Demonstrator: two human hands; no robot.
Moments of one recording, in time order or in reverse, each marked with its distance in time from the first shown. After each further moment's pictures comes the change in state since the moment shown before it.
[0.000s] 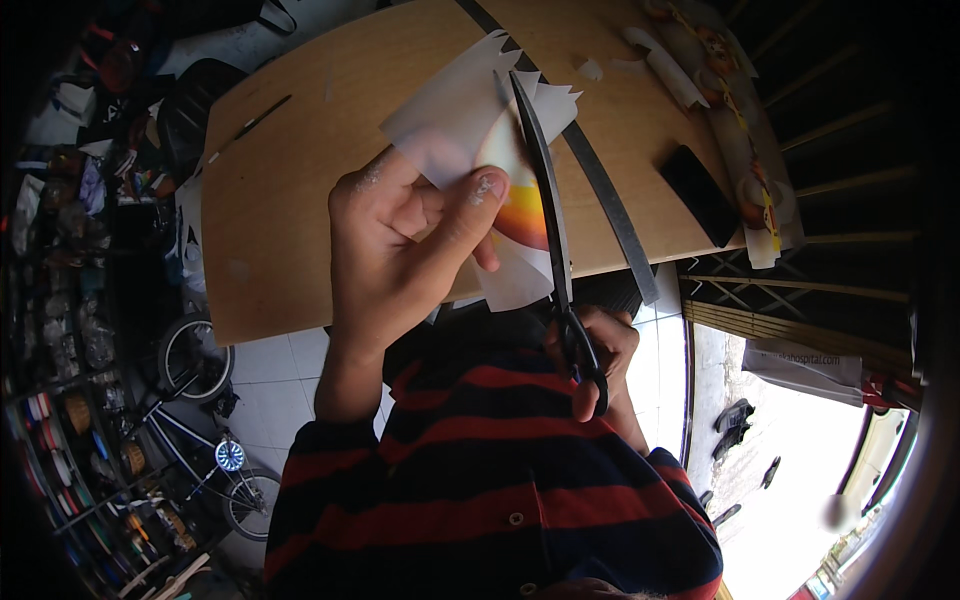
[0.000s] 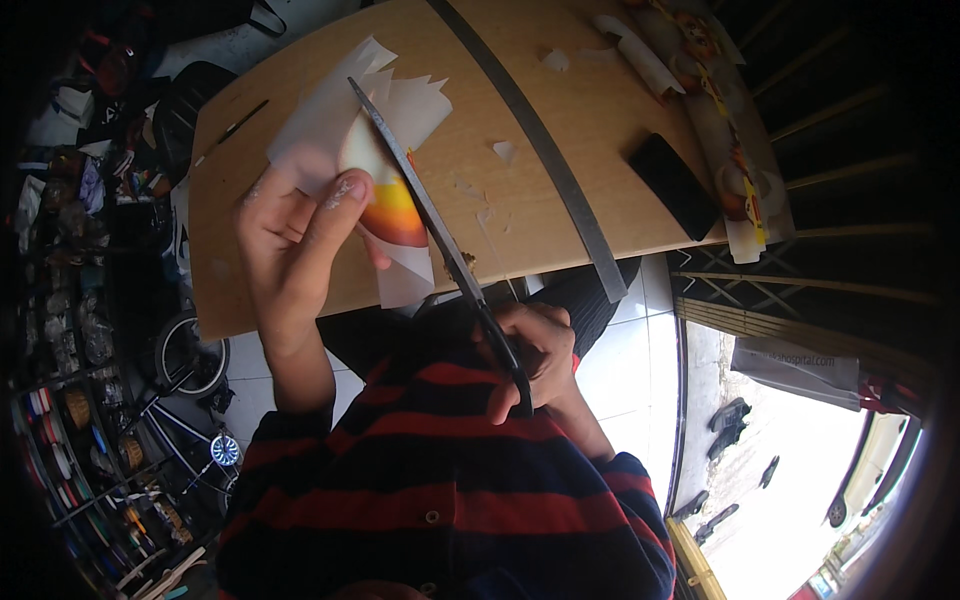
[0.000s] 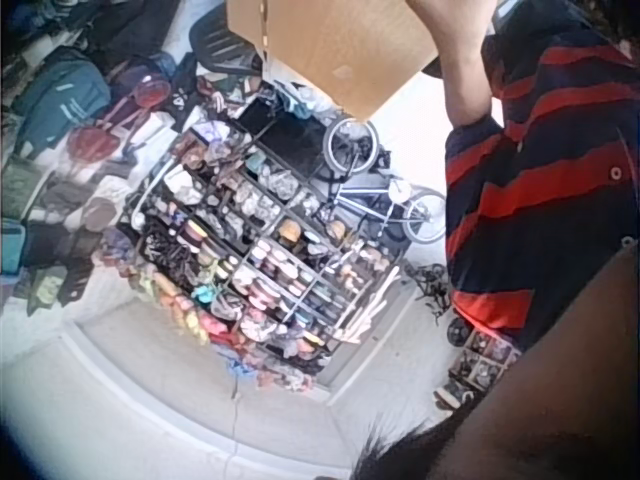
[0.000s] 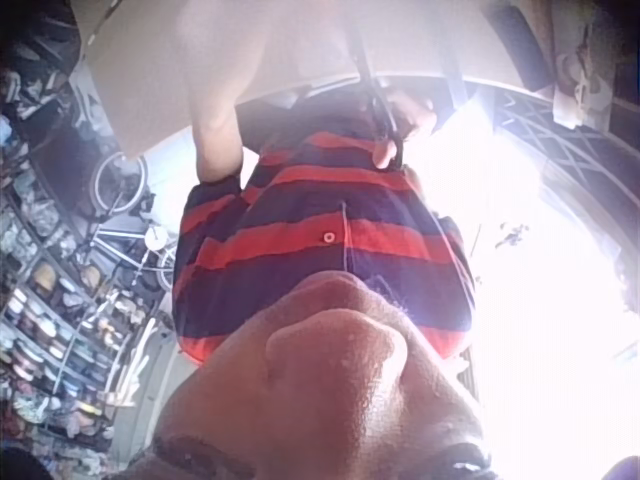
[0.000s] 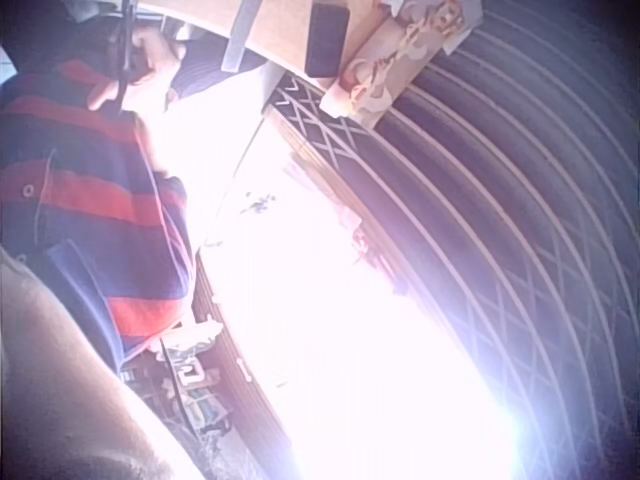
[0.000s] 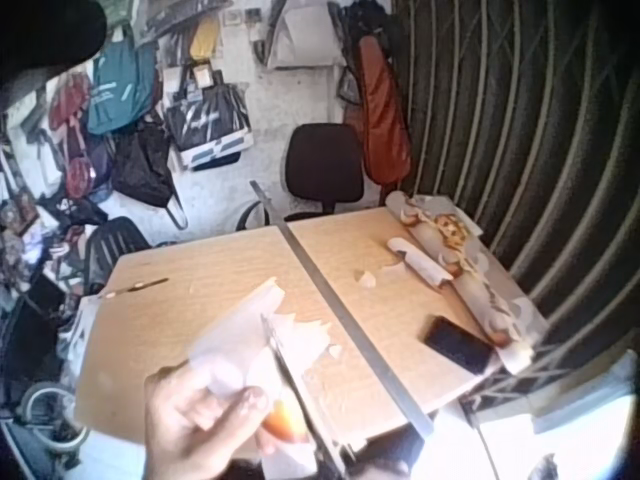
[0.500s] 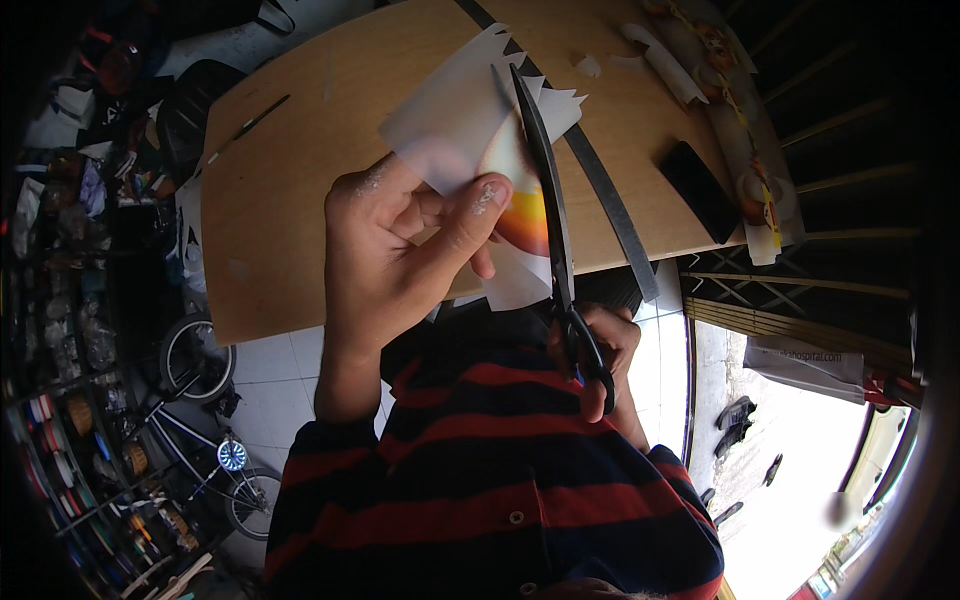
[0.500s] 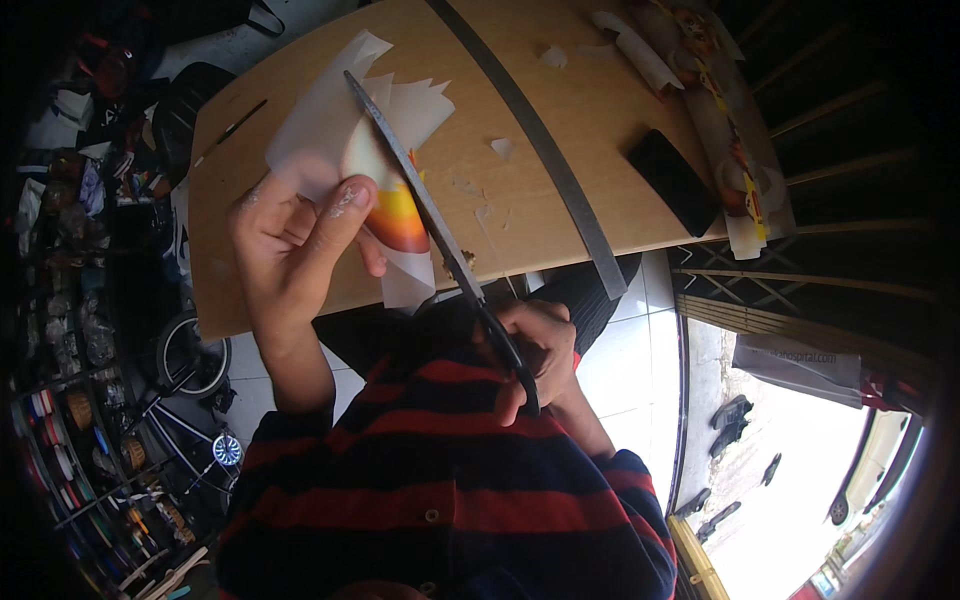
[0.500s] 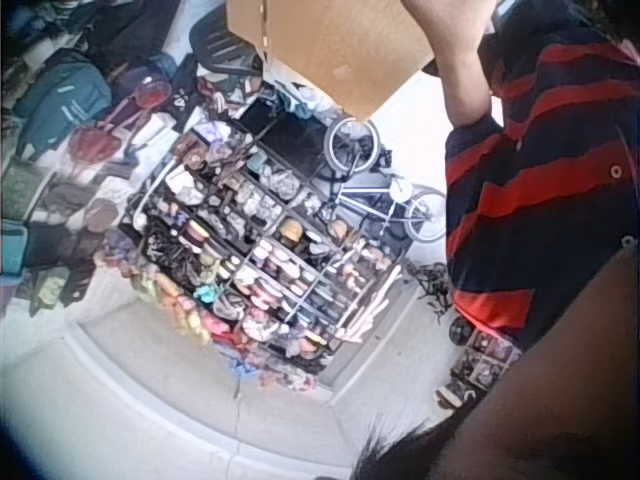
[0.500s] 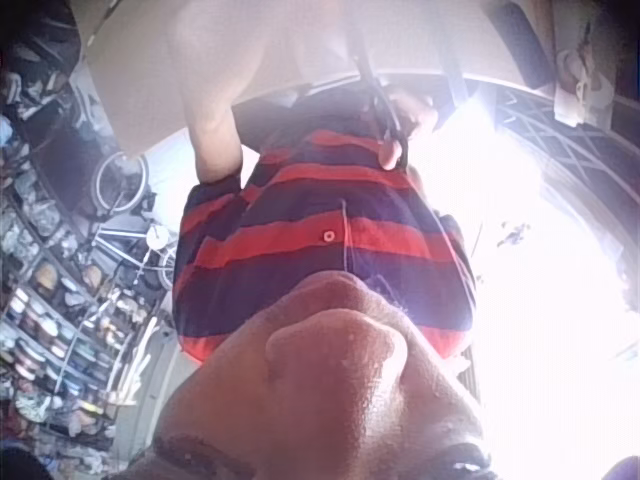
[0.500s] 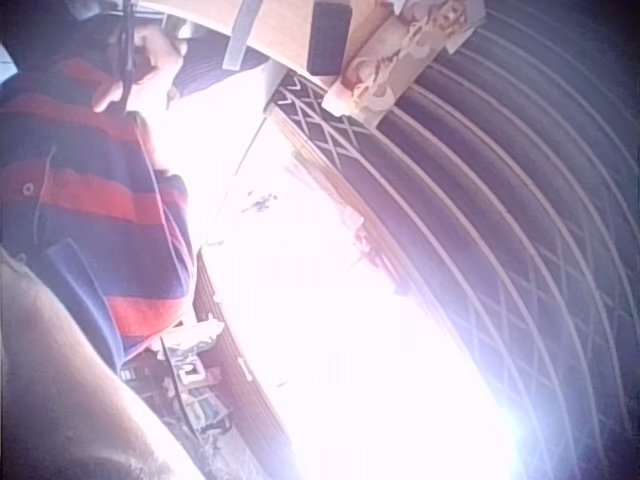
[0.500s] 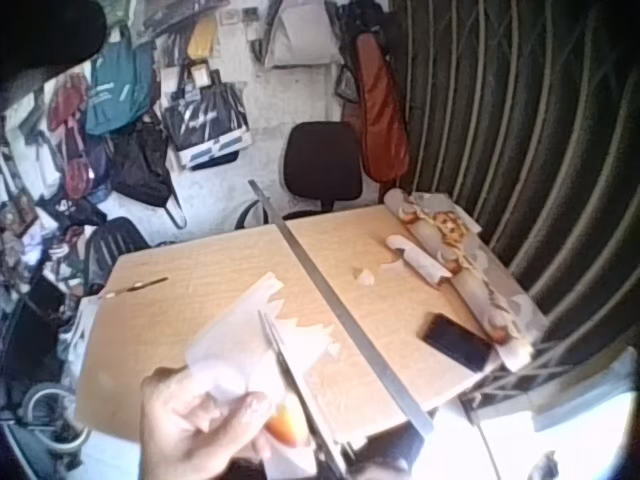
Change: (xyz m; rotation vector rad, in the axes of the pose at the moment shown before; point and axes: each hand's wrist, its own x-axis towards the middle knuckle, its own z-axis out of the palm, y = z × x) left_hand -0.002 0.002 -0.003 0.095 -0.042 -0.004; right_hand -0.001 -0.001 0.002 0.098 0.022 0.008
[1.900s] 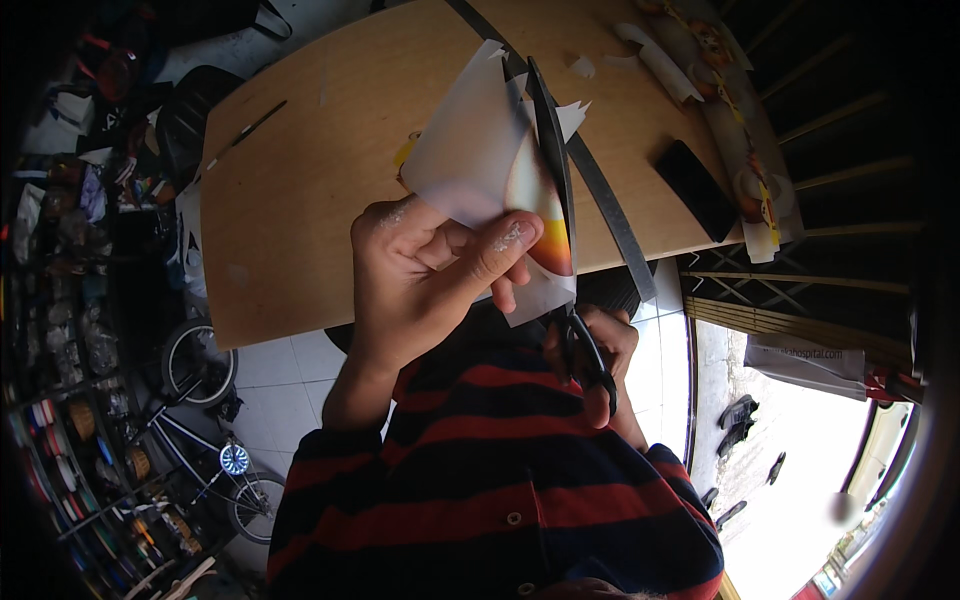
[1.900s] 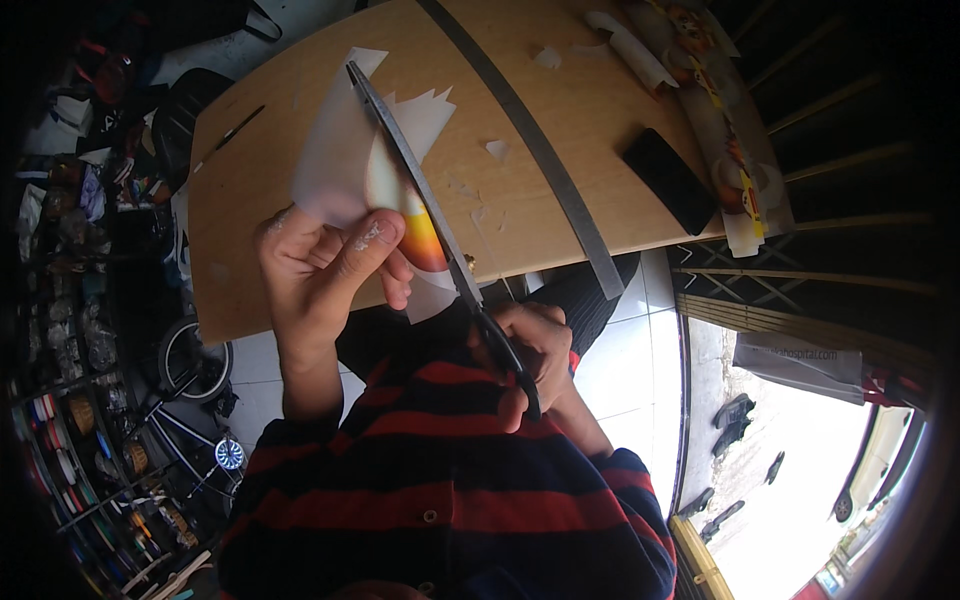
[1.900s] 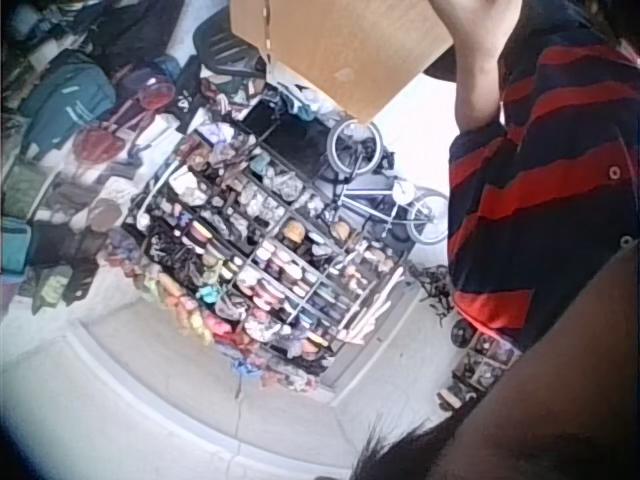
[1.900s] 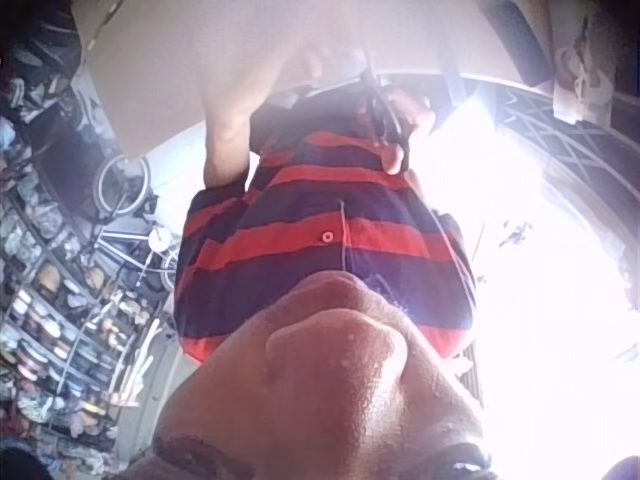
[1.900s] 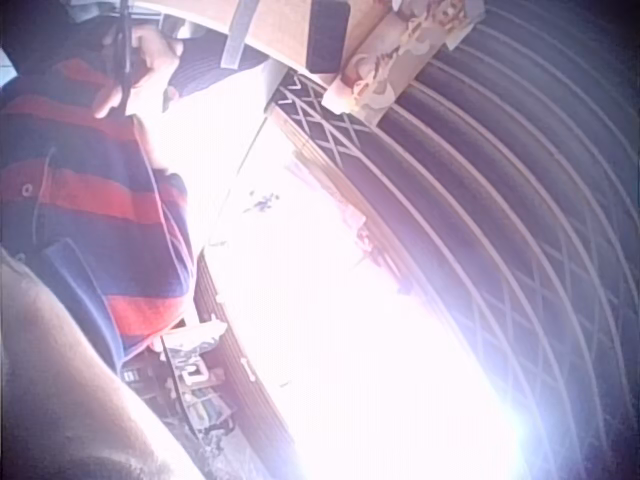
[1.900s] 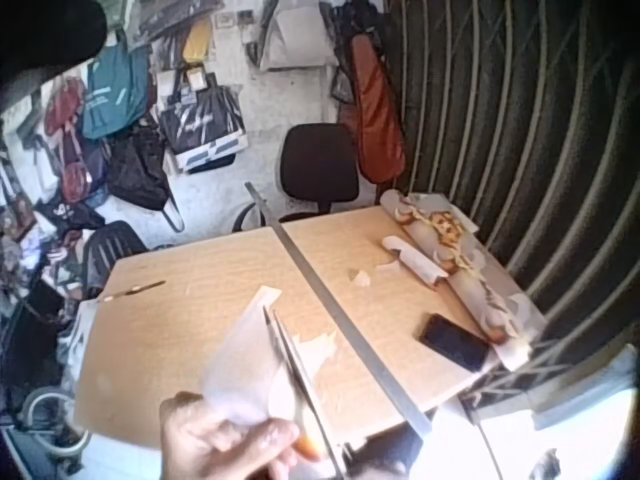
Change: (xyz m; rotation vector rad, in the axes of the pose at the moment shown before) left_hand -0.011 -0.010 0.016 -0.176 -0.014 -0.044; right_hand 0.000 -0.003 0.001 0.061 -0.011 0.005
